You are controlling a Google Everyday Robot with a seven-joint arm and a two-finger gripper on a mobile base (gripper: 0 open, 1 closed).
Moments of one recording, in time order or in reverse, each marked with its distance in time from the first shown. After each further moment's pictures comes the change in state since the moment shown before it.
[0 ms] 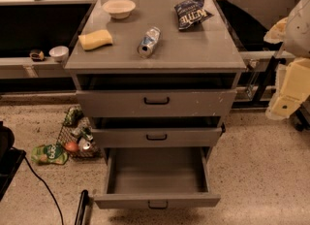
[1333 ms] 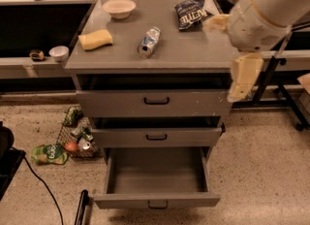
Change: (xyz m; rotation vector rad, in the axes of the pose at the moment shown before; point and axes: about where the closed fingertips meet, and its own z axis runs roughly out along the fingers) arm -0.078 -0.037 0.049 0.016 -0.171 -0.429
